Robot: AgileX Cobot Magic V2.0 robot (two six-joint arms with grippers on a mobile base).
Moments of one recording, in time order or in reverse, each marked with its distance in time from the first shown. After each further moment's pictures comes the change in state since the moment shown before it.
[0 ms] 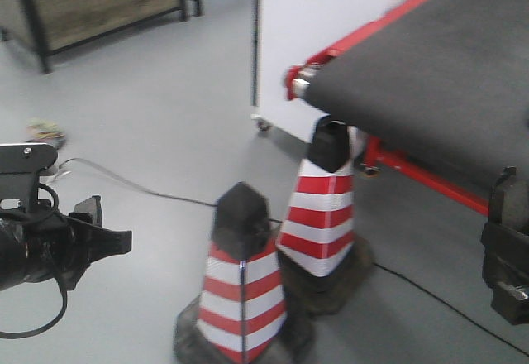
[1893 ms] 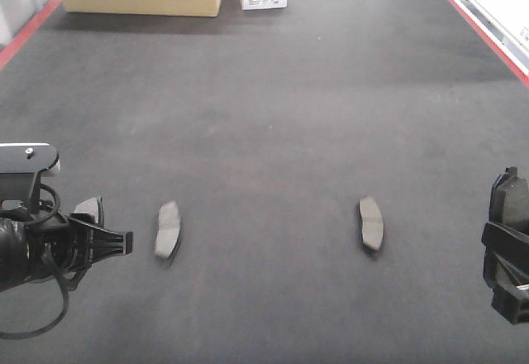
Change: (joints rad) left arm 0.000 0.000 0.000 0.000 0.000 0.001; right arm 0.000 0.000 0.000 0.000 0.000 0.000
